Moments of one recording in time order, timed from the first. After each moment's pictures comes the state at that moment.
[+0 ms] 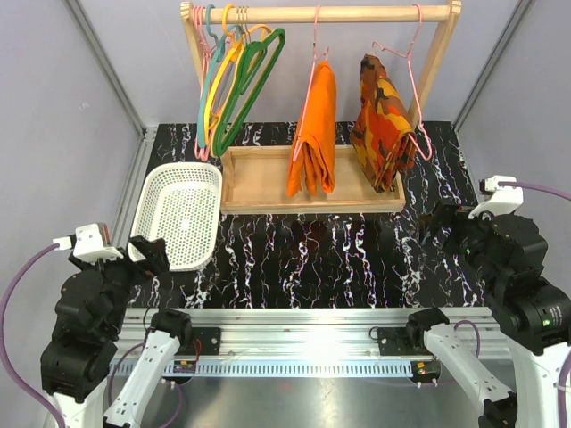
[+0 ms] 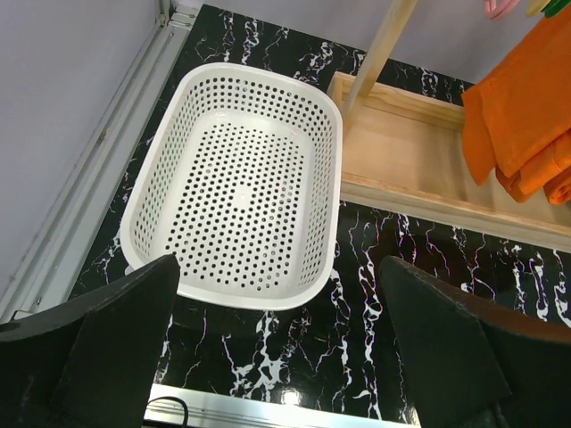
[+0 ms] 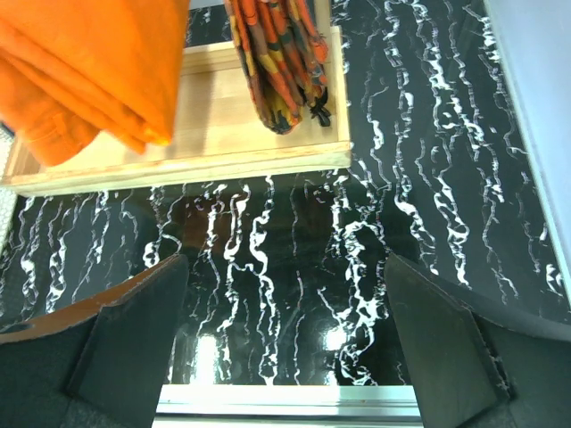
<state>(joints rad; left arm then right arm) -0.23 0.30 1.11 -1.04 -0.30 -0.30 0.27 0.63 1.34 -1.06 0.21 0.24</state>
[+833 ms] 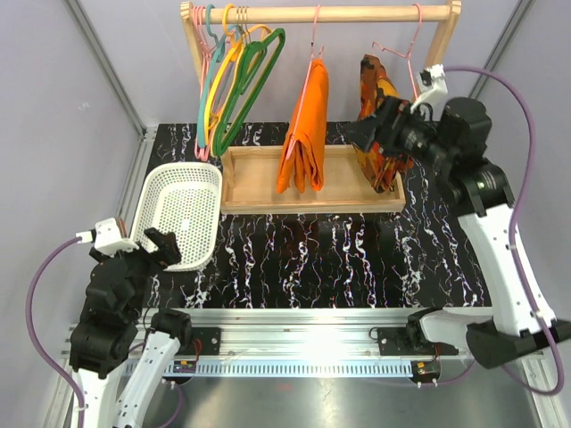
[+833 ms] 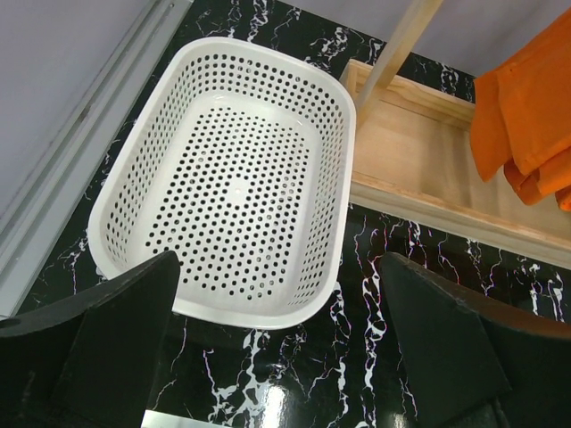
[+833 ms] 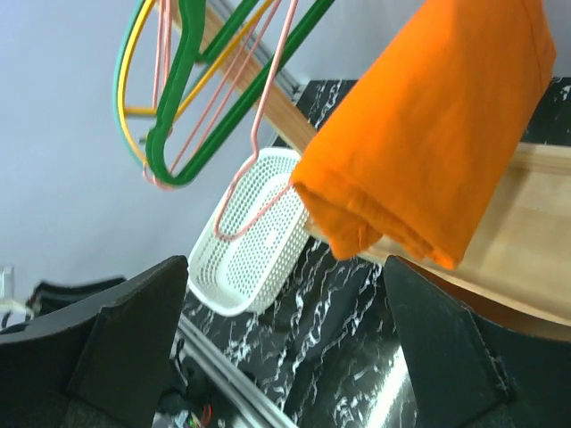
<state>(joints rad) -0.23 0.24 0.86 -0.87 -0.34 -0.35 0.29 1.19 1.61 -0.53 -0.44 0.54</state>
